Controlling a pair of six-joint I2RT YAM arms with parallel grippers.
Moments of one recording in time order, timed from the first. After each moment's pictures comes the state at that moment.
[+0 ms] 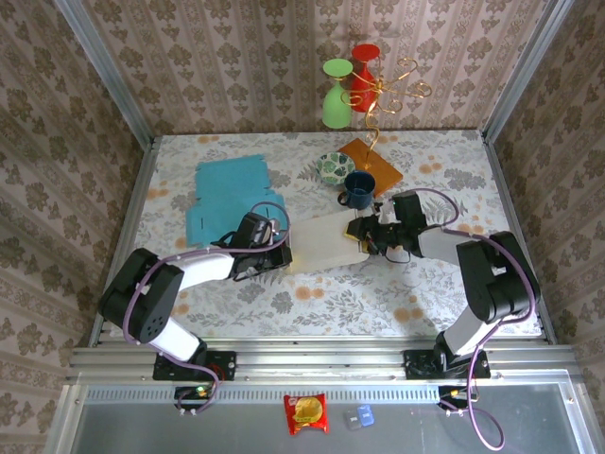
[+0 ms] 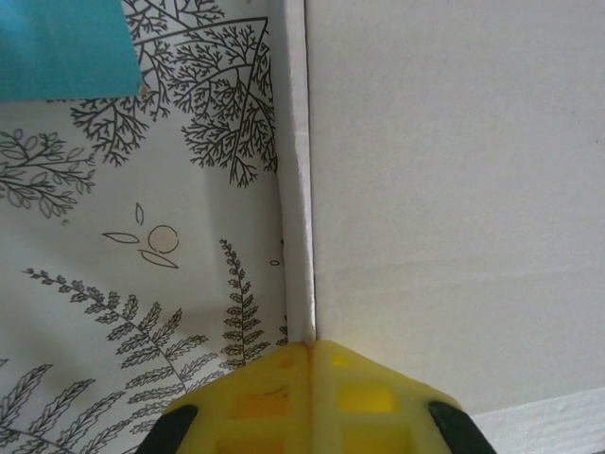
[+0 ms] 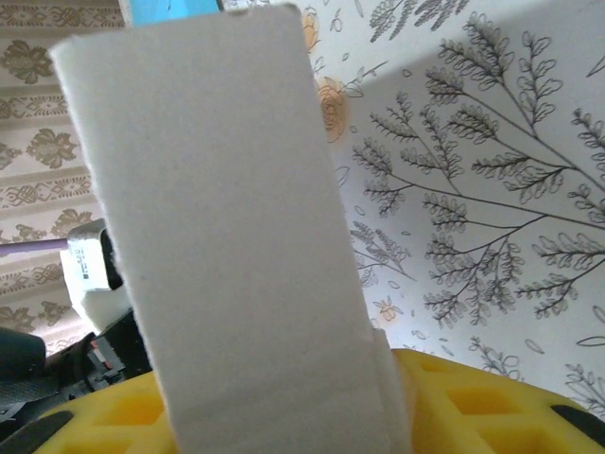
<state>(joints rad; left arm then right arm) -0.60 1.54 0.65 0.01 0.34 -0.72 0.23 1.63 0.73 0.10 -0.79 0.89</state>
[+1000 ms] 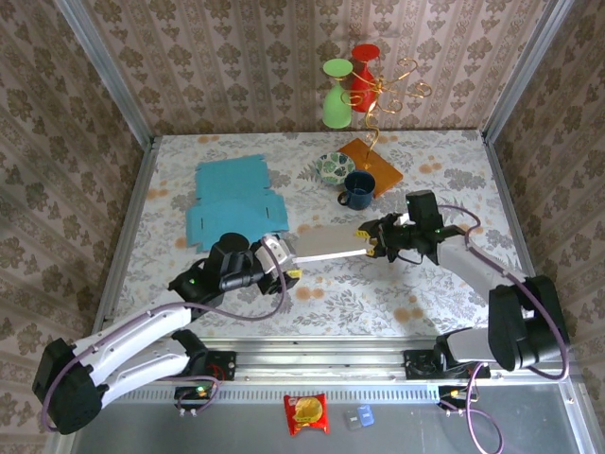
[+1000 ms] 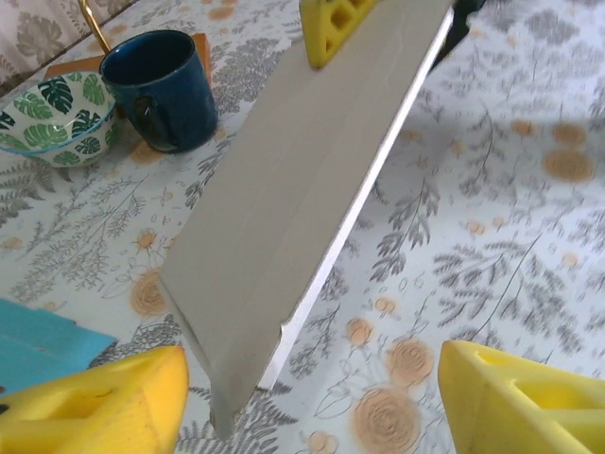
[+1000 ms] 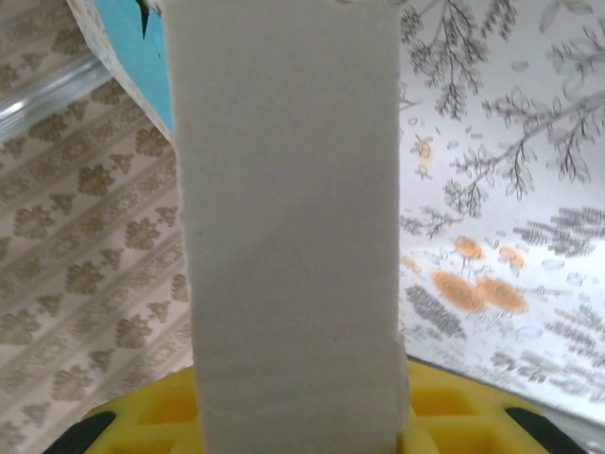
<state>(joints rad) -0.81 0.90 0.54 -0.15 0.25 0.28 0.21 1.33 0.73 -0.24 -0.78 1.43</state>
